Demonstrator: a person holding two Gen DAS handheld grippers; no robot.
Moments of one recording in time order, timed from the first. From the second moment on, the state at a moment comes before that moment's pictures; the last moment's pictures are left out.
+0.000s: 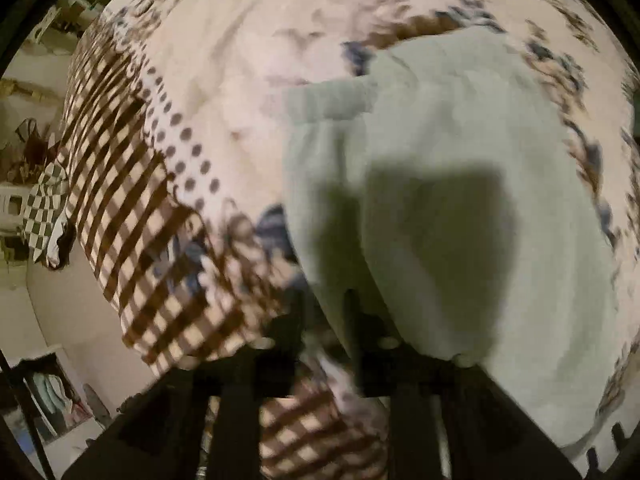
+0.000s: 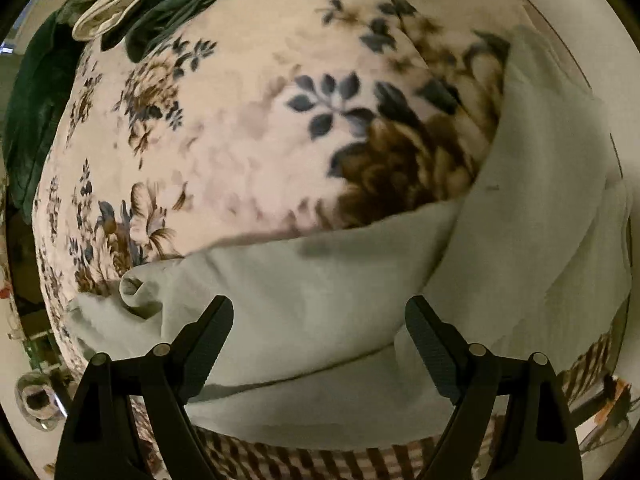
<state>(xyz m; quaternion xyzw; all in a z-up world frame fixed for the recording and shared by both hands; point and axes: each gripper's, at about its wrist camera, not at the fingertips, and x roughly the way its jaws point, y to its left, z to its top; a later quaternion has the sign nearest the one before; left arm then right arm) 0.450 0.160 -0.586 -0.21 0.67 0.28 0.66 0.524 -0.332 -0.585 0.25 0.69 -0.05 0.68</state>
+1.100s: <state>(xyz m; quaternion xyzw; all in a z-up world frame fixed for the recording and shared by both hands) 0.540 -0.114 -0.581 0.01 0.67 0.06 0.74 0.338 -0.581 -0.640 0.37 0.66 -0.31 0.57</state>
